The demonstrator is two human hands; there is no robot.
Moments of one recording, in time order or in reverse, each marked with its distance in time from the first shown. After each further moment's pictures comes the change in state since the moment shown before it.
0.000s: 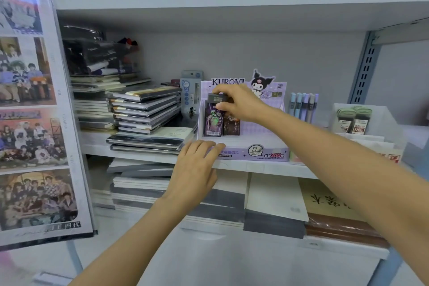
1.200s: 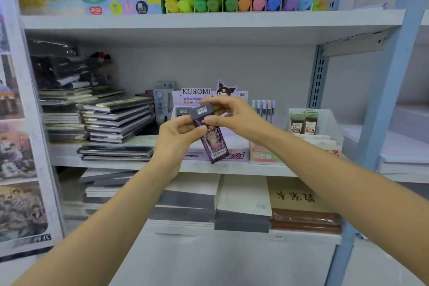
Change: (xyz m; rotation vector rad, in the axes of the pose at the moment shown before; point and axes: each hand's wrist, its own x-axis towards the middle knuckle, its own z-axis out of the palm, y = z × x) left_hand 0.059 0.046 -0.053 -1.457 0.188 -0.444; right_hand -0.090 -0.007 -0.054 0.578 0.058 0.080
